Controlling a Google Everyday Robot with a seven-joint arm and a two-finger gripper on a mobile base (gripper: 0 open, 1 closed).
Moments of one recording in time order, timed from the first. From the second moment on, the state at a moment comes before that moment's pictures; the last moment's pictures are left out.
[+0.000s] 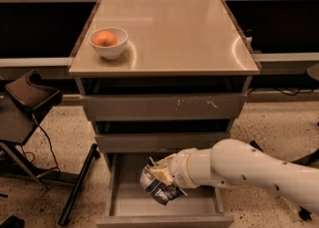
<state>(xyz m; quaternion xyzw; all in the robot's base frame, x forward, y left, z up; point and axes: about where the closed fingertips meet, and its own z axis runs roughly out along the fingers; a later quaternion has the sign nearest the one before) 0.431 -0.002 0.634 -0.39 0.83 0.26 0.31</state>
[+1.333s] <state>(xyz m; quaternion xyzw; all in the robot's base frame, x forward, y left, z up) 0.450 0.017 0.500 -0.34 0.86 0.28 0.26</state>
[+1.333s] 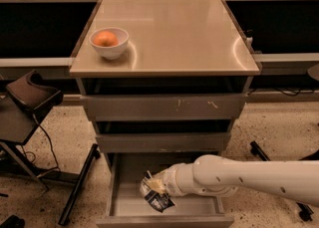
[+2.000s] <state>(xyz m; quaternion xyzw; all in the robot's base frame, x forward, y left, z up) 0.512 -0.030 0.403 -0.27 0.87 0.29 0.28</state>
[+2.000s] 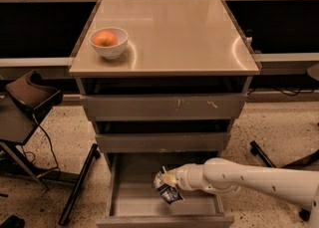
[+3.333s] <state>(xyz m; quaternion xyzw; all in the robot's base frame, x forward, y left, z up) 0.527 -0.080 0.268 -0.19 0.91 0.31 0.21</state>
